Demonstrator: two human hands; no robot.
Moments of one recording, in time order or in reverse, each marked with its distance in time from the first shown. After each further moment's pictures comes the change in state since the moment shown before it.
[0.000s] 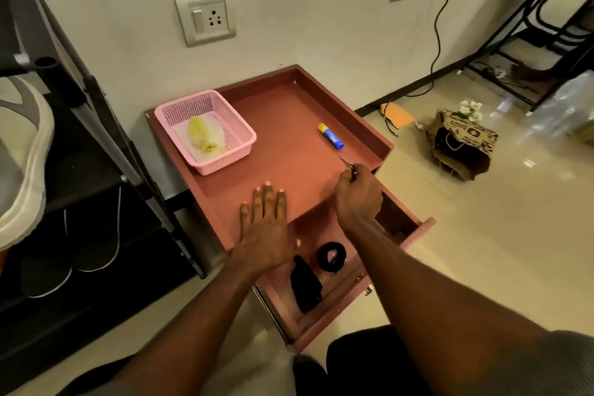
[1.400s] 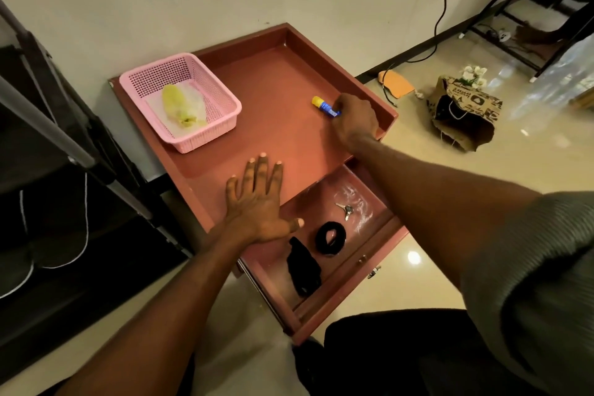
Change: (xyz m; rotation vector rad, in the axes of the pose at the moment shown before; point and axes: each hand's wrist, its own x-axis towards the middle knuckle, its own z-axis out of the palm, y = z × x) left_hand 0.030 -0.011 0.004 0.053 -0.085 0.007; right_hand 0.109 -0.019 0.041 -0.228 -0.272 -0.293
